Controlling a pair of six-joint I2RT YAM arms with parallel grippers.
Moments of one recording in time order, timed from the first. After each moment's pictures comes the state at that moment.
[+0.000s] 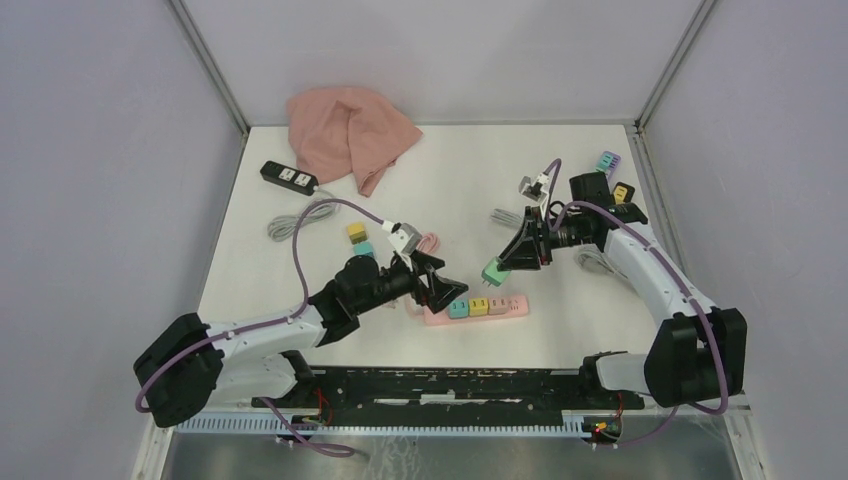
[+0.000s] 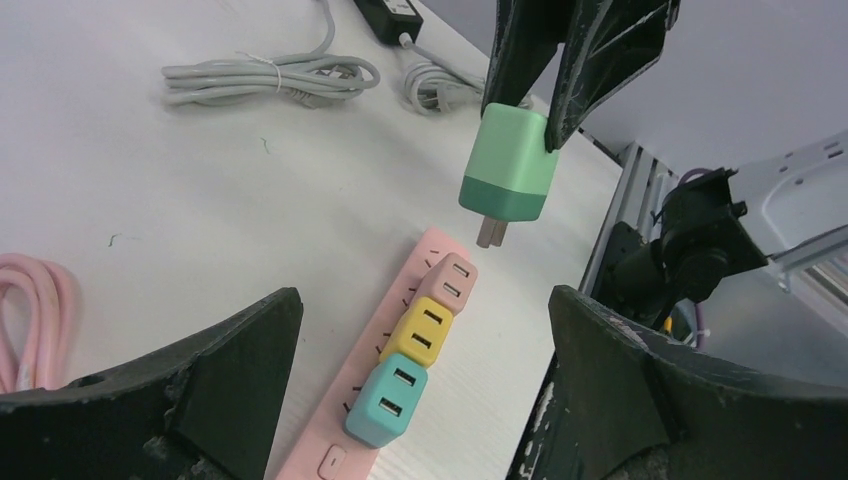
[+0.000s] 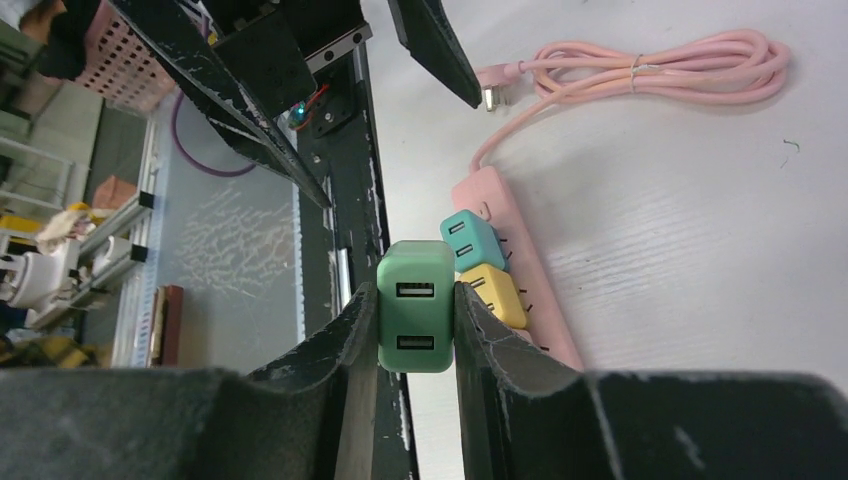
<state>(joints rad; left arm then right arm) -0.91 1.13 0.41 0.64 0.17 -0.38 0.16 1.31 1.01 -0.83 -1.24 -0.52</state>
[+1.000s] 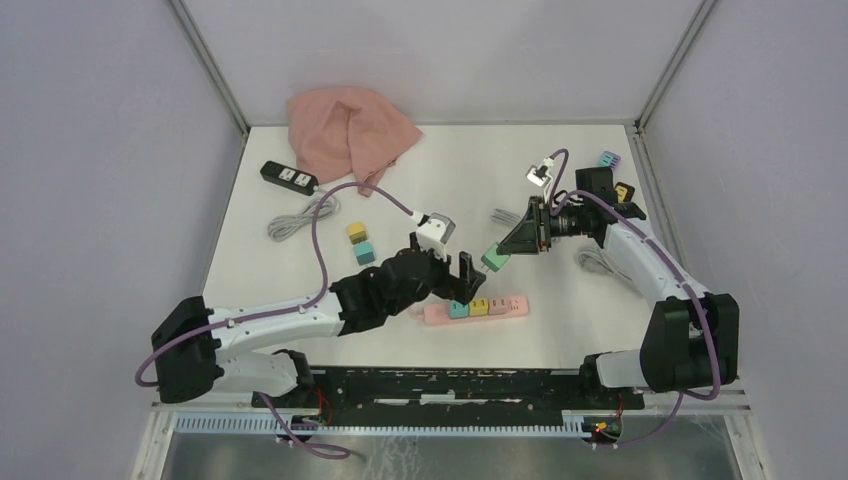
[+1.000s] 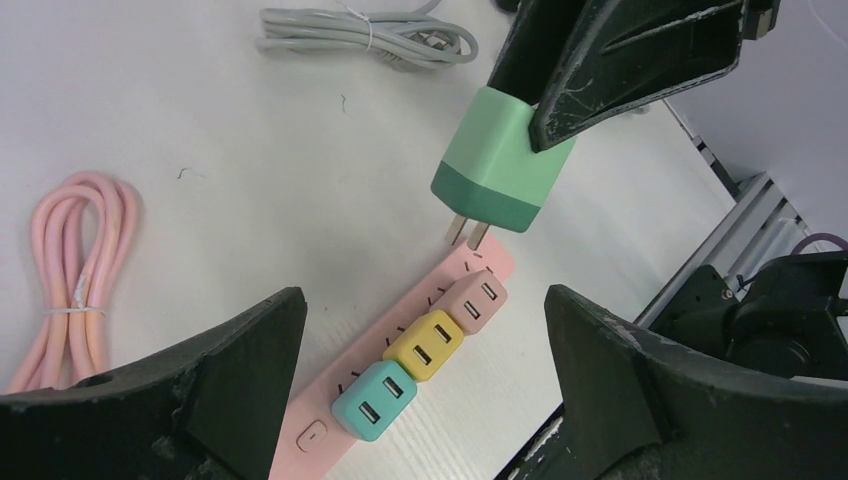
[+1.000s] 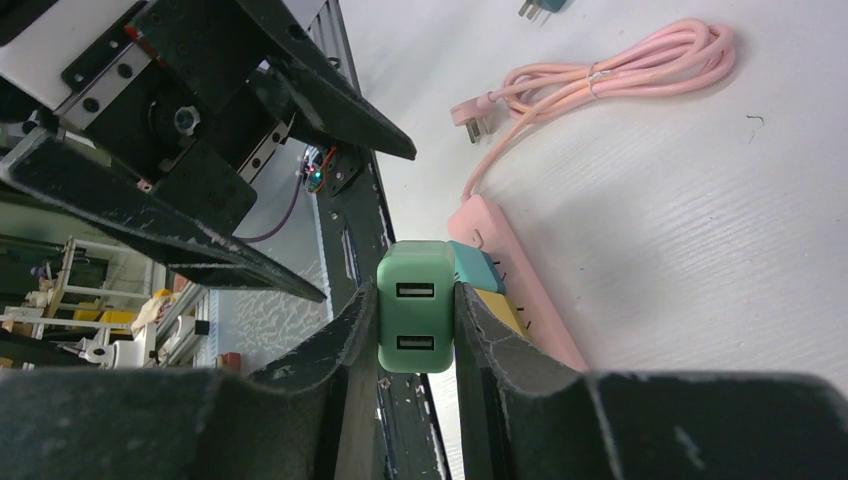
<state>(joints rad) -1.11 1.22 0.75 0.14 -0.28 -0.50 0.10 1.37 0.97 -0.55 -1.26 -0.12</state>
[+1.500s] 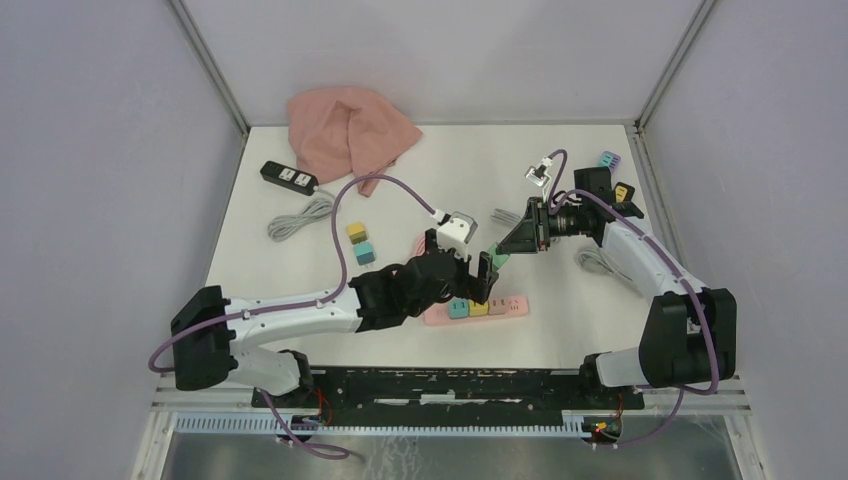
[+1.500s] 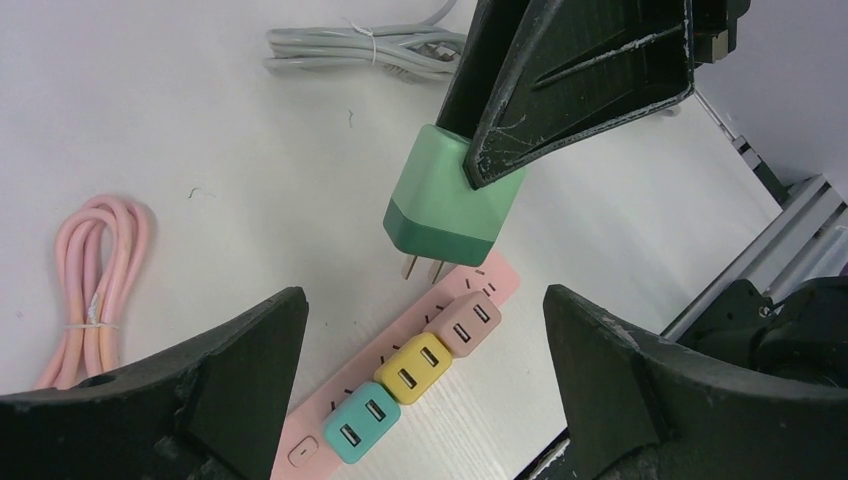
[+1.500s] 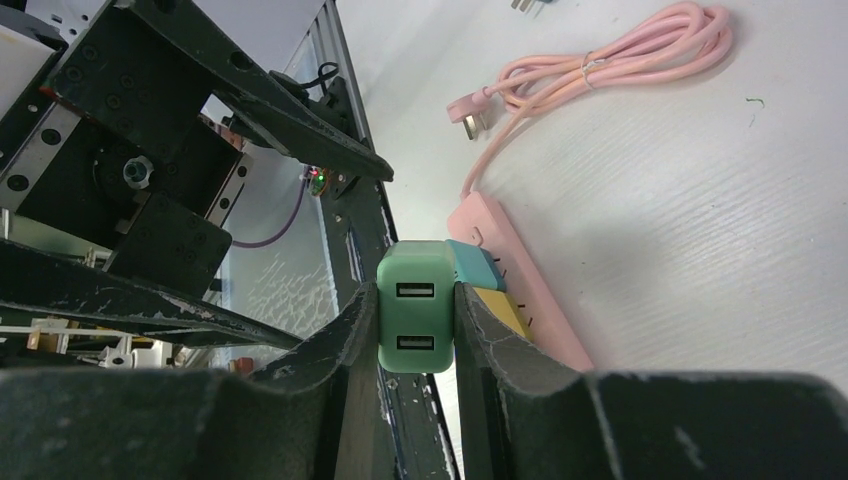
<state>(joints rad) -1.21 1.34 0.93 0.02 -0.43 -0.46 0.10 1.39 0.97 -0.53 -1.25 -0.08</state>
